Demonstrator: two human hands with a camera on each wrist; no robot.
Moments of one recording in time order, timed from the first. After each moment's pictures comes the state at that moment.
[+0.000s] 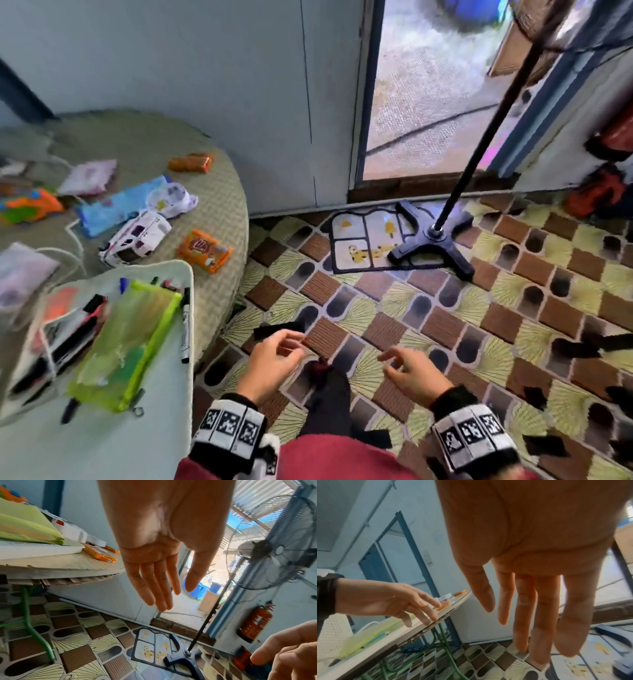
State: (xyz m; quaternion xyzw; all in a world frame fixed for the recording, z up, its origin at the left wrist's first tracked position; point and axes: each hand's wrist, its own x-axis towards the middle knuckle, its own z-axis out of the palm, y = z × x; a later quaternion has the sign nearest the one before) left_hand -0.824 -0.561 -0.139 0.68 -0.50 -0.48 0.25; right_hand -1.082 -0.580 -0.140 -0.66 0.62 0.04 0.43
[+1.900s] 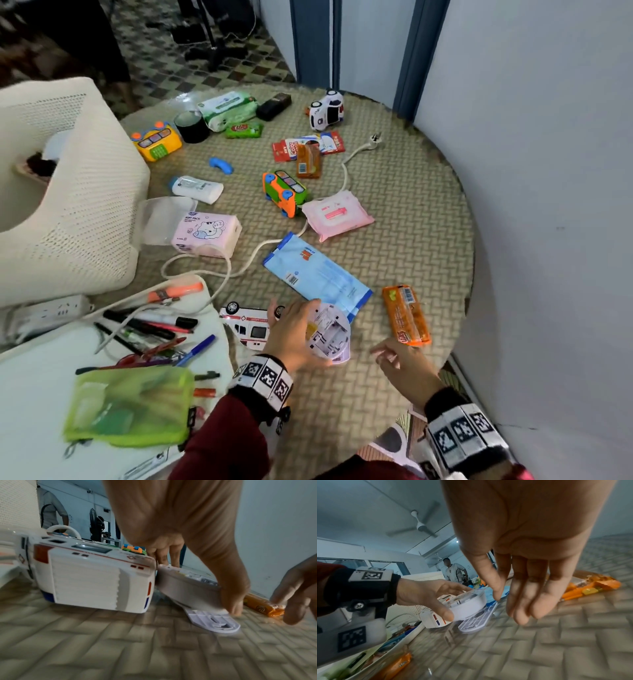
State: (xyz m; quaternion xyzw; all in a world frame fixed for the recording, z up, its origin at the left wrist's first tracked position) left_hand -0.563 -0.874 -0.138 0.95 -0.16 -0.16 0.21; right_hand -0.643 -1.087 -0.141 -0.88 0.10 0.18 0.42
